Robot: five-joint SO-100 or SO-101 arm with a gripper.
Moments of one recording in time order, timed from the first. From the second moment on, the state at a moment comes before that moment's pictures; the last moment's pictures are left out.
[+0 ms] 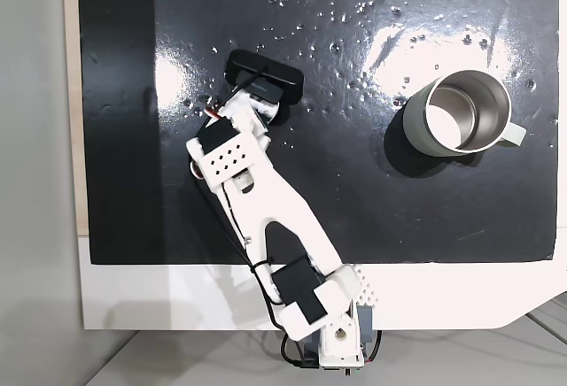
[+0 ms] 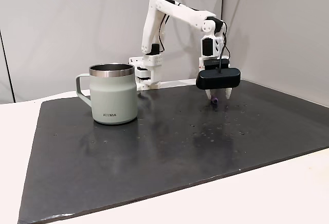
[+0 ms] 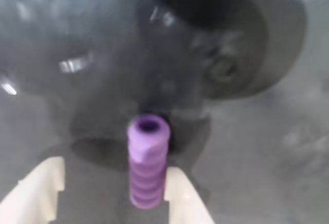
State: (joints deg) arm -35.2 77.1 97.3 63.7 -30.9
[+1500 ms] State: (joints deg) arm -7.6 99.1 88.4 90.6 -42.7
